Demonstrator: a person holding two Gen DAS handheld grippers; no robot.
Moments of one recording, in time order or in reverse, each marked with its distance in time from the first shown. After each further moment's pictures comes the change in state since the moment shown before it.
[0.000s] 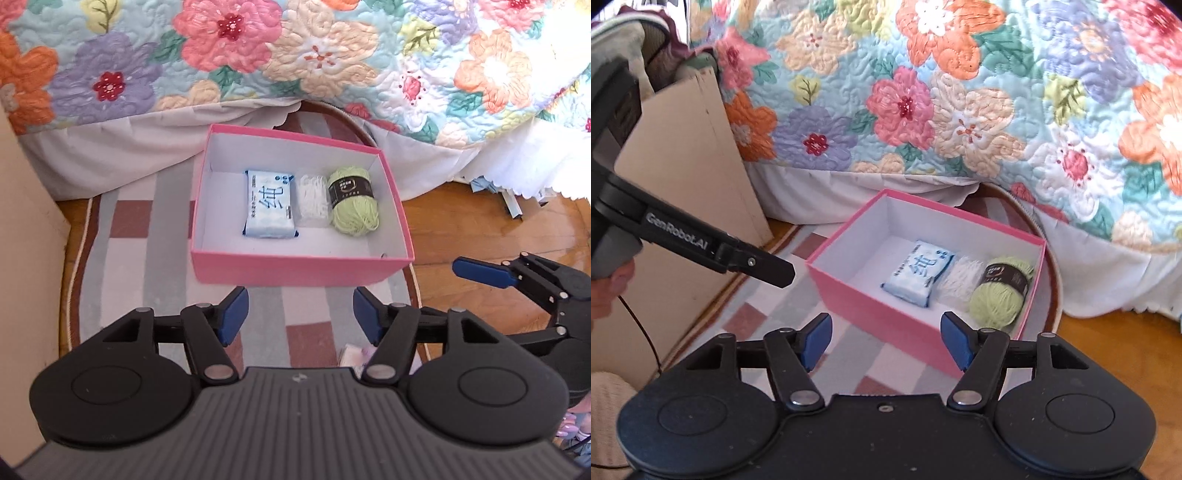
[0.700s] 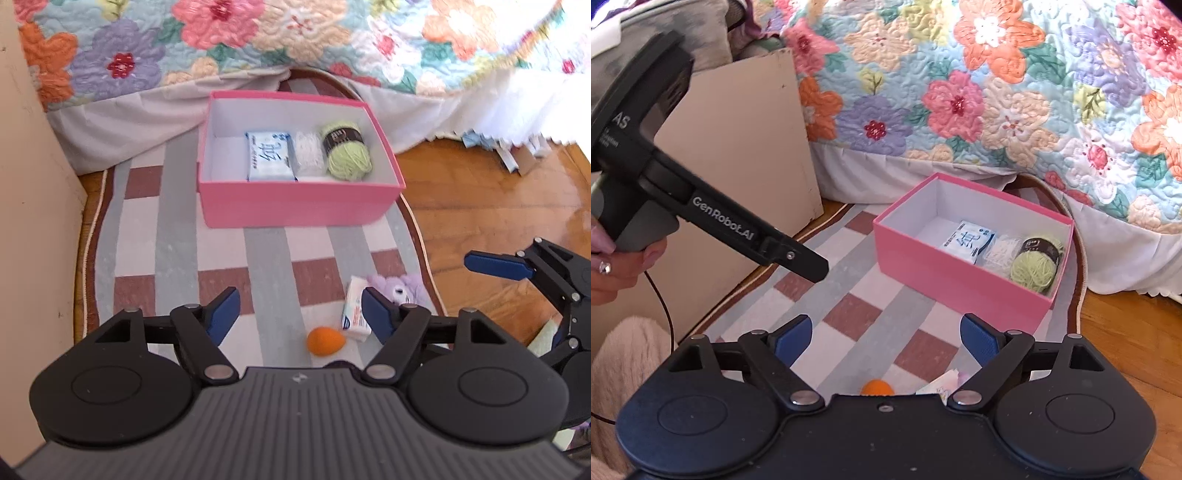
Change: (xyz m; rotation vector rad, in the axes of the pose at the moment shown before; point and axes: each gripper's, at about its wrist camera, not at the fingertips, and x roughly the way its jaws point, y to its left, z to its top) left arm -0.030 -0.014 -0.081 0.097 0.005 0.035; right arm -0.046 0.062 -0.073 -0.085 -0.038 0.049
